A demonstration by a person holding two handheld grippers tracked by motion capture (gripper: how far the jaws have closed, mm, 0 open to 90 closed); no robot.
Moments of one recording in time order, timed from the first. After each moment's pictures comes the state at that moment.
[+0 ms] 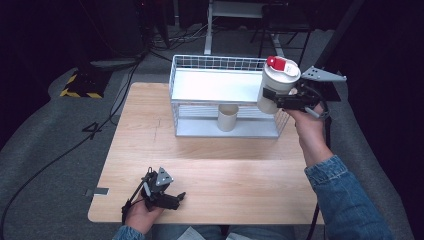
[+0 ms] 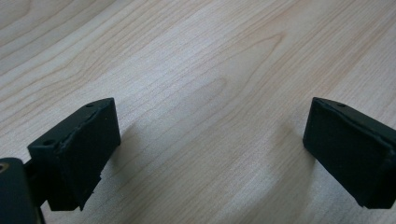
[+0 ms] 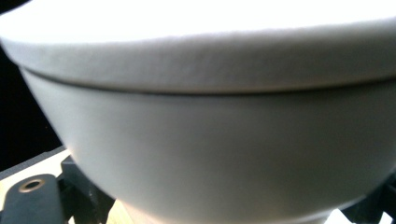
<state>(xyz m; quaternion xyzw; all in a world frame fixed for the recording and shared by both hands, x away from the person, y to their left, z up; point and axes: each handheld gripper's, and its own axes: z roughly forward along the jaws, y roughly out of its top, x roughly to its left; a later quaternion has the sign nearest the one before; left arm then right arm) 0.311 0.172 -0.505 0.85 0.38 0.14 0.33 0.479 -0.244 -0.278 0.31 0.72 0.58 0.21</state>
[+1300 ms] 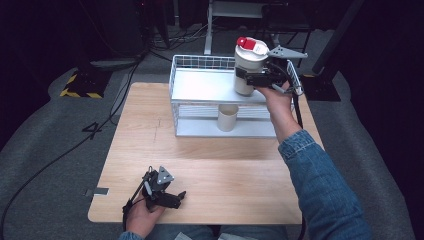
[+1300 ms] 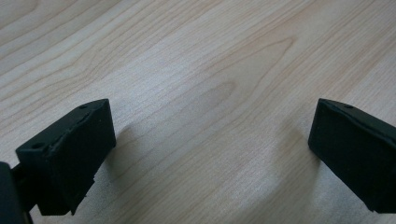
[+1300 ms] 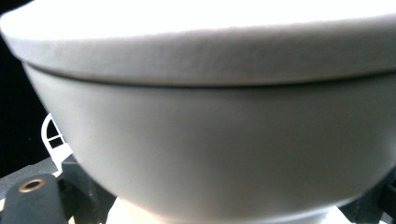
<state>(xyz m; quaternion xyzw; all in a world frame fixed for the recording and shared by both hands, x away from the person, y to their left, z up) 0.314 0.169 -0.505 0.85 0.40 0.14 0.33 0.546 -0.172 -0.273 0.31 0.72 0.58 0.22</state>
